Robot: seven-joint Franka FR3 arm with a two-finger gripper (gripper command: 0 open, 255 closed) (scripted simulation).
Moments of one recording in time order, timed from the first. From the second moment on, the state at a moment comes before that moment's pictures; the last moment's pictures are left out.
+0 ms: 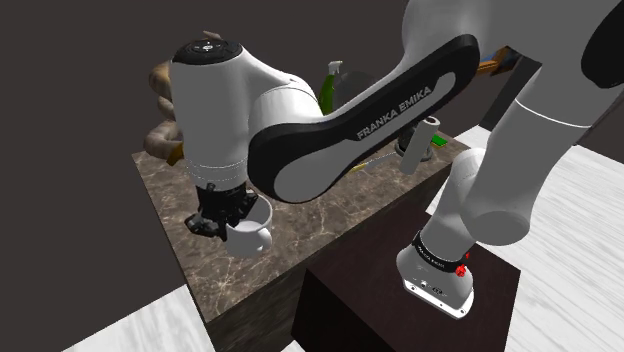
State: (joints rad) arm 0.45 0.00 0.47 -2.18 -0.08 2.21 1.00
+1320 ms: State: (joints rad) arm 0.45 0.04 0.47 -2.22 -0.10 2.28 1.03
